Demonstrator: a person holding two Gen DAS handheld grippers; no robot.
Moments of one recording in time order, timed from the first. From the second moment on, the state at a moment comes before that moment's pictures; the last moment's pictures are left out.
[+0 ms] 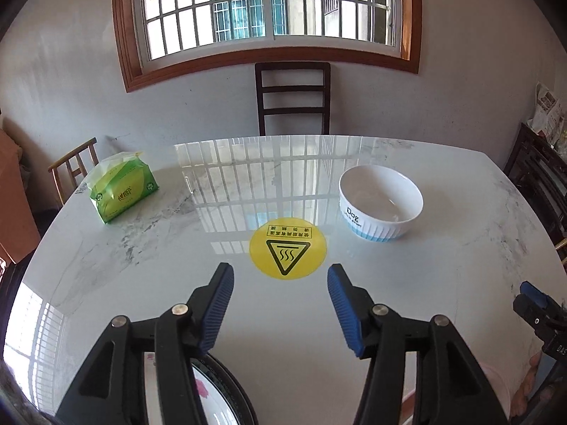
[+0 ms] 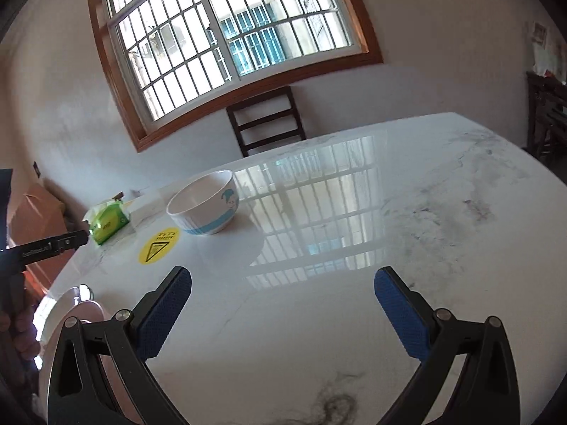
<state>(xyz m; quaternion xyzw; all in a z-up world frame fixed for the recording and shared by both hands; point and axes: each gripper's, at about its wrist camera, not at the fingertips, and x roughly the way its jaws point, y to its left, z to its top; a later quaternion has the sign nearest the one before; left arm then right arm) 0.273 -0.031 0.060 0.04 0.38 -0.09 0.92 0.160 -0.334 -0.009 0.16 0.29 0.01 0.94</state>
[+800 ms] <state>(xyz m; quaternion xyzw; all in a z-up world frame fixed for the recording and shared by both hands) 0.390 -0.051 0.030 -0.08 0.48 -0.22 0.84 0.339 -0.338 -0.011 0.34 0.40 0.17 0.83</state>
